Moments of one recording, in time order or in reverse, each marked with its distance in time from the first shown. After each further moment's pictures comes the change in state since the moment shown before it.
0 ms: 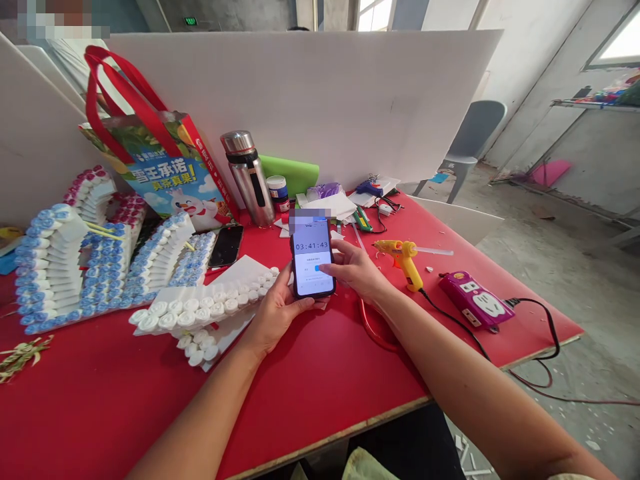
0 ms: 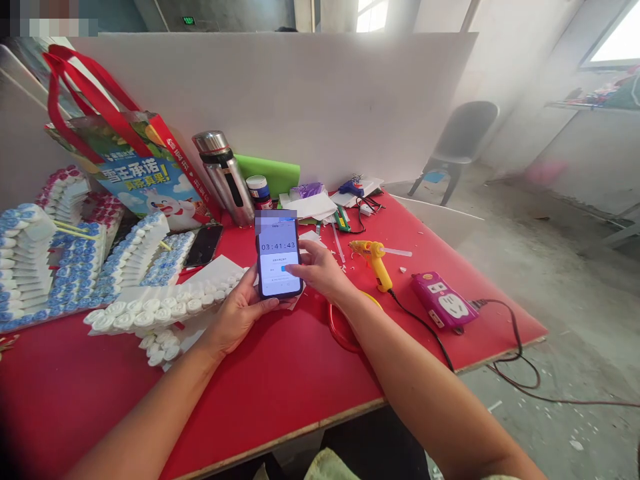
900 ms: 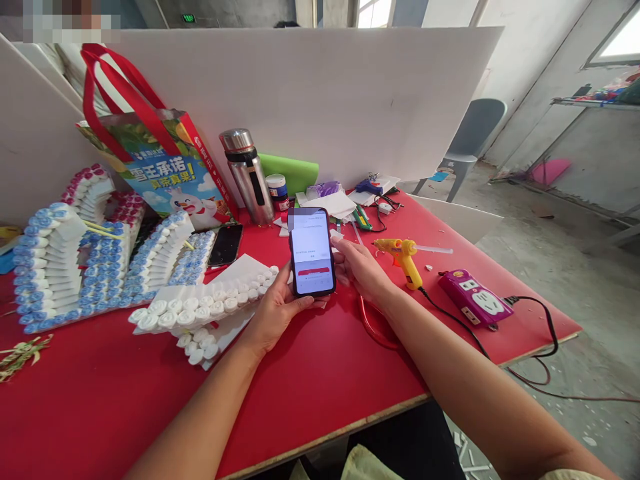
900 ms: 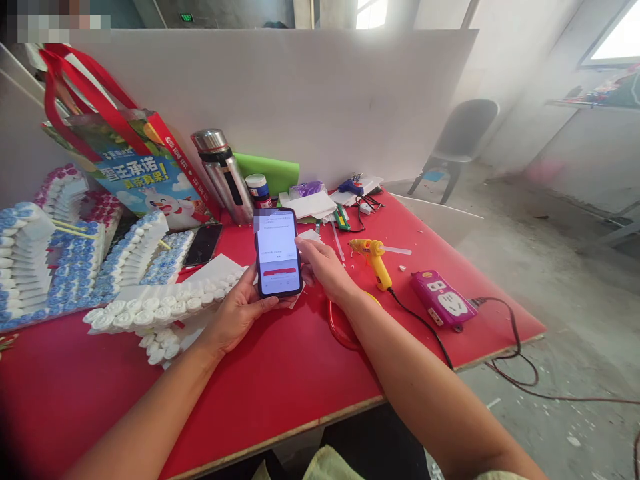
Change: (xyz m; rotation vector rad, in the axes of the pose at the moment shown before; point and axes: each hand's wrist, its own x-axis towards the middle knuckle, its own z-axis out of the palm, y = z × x) left_hand 0.001 -0.001 -0.001 0.015 -0.015 -0.005; right_hand -0.004 -0.003 -0.003 -0.064 0.038 -0.057
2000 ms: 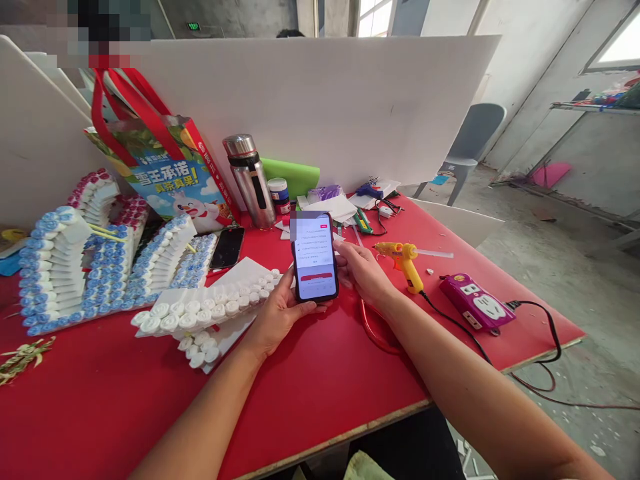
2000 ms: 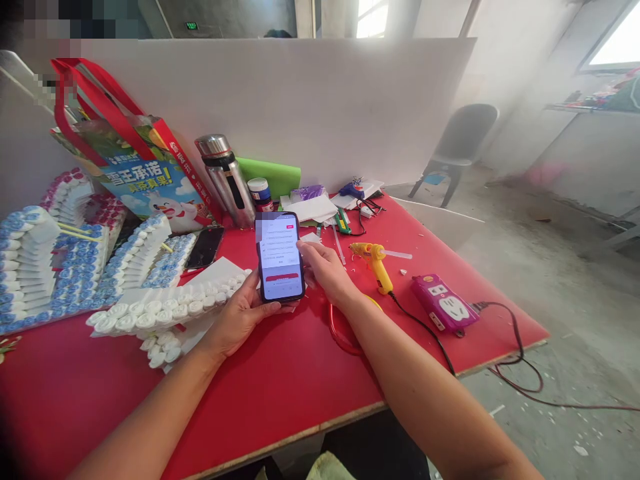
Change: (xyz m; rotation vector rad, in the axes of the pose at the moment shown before) left_hand -0.001 0.000 0.000 -0.010 -0.004 -0.026; right_hand 0.002 0.003 -0.001 0.020 0.017 -0.062
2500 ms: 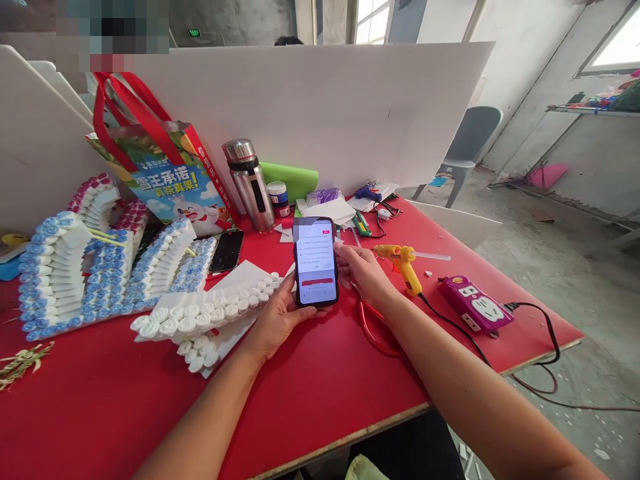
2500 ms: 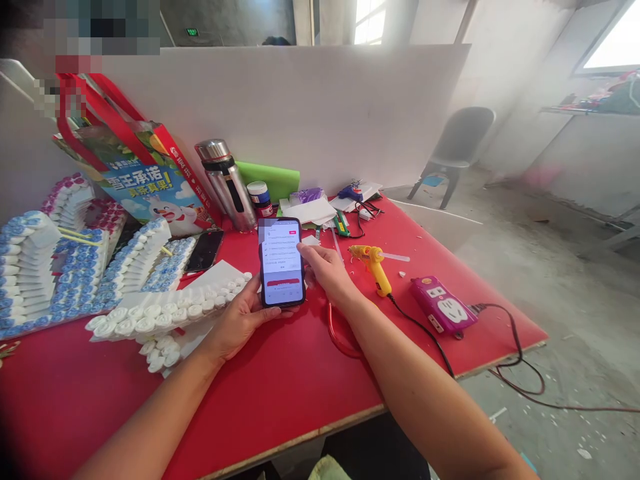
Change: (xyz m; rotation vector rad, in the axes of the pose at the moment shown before) left_hand 0.001 -0.002 -0.002 0.003 -0.028 -0.014; right_hand 0.001 -0.003 -0.003 -0.055 0.038 0.002
